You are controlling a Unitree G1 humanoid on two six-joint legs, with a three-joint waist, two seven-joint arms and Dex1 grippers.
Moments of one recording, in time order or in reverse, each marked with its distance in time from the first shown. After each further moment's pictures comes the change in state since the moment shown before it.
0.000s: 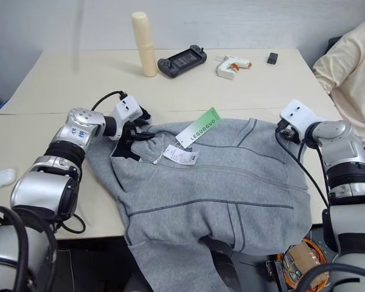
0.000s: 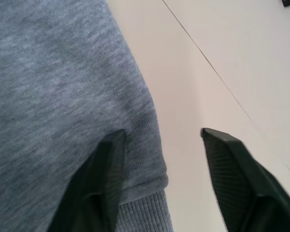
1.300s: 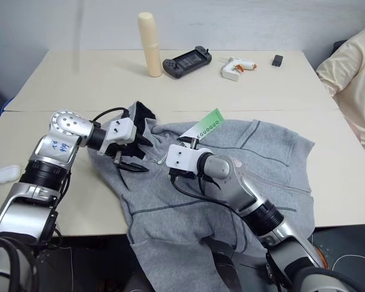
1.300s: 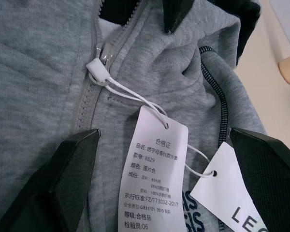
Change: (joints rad) left arm 0.292 0.153 -0.087 -0.655 -0.159 0.107 -0.450; right arm 0.287 0.444 0.335 -0.877 -0.130 0.201 -0.101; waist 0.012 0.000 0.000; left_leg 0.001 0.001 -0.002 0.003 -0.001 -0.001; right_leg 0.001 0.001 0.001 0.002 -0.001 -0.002
